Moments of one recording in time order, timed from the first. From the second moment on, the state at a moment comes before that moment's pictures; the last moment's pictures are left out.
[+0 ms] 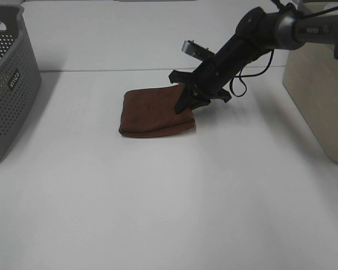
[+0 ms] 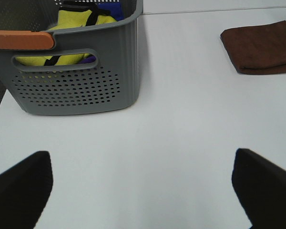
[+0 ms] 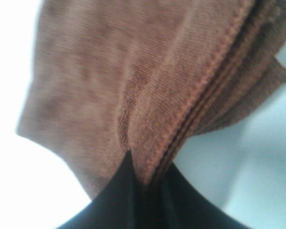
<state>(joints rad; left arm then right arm) 0.01 0.00 -0.50 -0.03 1.05 0.03 0.31 2.48 -1.98 0.72 0.97 -0.36</state>
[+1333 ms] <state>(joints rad) 0.01 0.00 -0.50 -0.03 1.05 0.03 -0.25 1.76 -1.97 0.17 1.22 -0.17</state>
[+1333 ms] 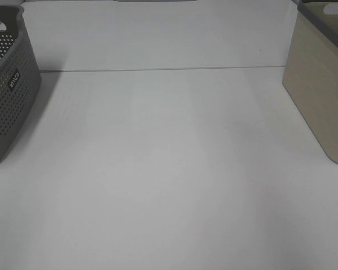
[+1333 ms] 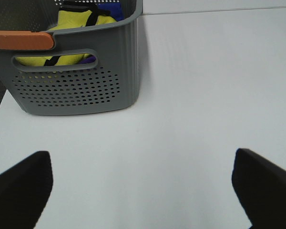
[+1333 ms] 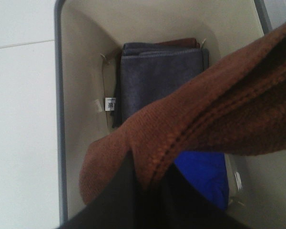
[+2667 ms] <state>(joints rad) 0.01 0.00 -0.50 -0.03 1.05 0.03 0.09 1.72 -1.82 0.23 1.22 -0.13</state>
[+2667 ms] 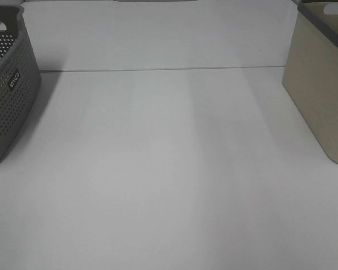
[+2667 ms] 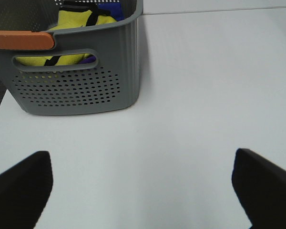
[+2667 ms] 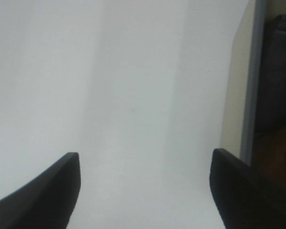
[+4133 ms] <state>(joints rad) 0.01 0.00 -0.50 -0.03 1.05 0.03 0.12 0.22 -0.61 0.03 1.19 -0.08</state>
